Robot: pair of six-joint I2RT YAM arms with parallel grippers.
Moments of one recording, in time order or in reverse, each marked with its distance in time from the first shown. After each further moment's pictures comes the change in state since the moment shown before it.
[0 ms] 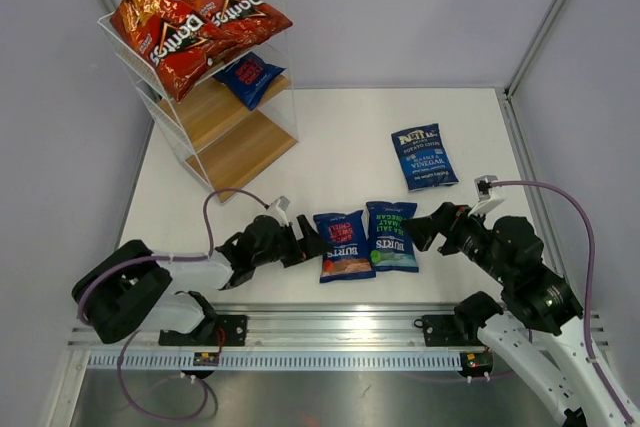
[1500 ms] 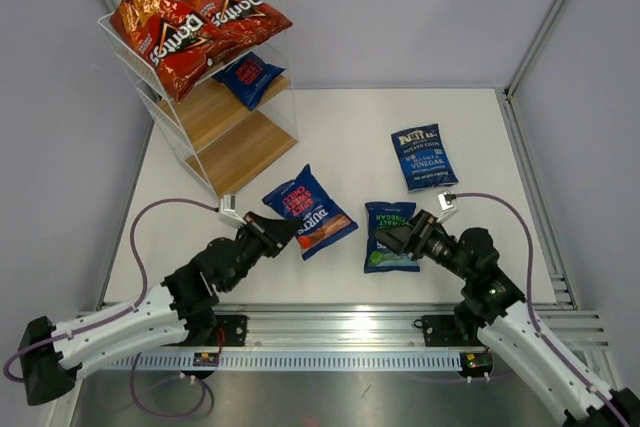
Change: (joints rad) left arm -0.225 -0.680 0.038 -0.320 -0.571 -0.153; right arm 0.000 -0.031 -0.422 0.535 -0.248 0.327
